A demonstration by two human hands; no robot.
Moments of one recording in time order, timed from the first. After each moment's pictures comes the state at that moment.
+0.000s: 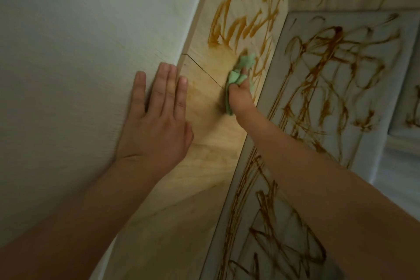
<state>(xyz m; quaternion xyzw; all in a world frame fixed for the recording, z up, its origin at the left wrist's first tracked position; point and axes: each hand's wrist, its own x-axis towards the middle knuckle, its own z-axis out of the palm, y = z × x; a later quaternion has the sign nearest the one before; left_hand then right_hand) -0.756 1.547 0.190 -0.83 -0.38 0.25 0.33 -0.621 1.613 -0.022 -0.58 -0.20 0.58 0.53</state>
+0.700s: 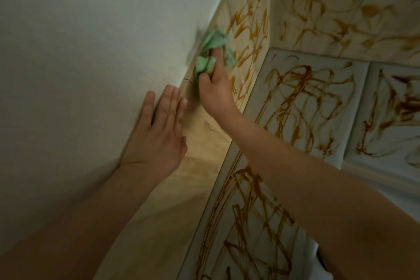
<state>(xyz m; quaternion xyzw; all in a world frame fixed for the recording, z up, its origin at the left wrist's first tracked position) -0.764 1.547 0.188 -0.84 -0.37 0.21 0.32 -0.610 1.622 0.112 -0.57 -0.39 0.44 0.57</state>
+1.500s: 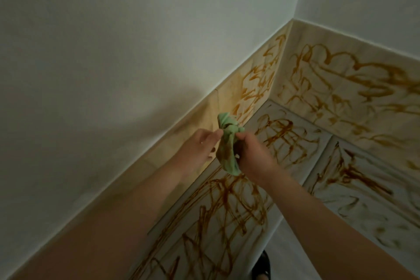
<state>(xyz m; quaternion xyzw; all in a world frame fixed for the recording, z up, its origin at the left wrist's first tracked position) -0.733 1.416 0.244 -0.53 -0.61 -0.24 -0.53 -0.558 1.408 0.222 -0.50 -0.26 0.73 0.38</state>
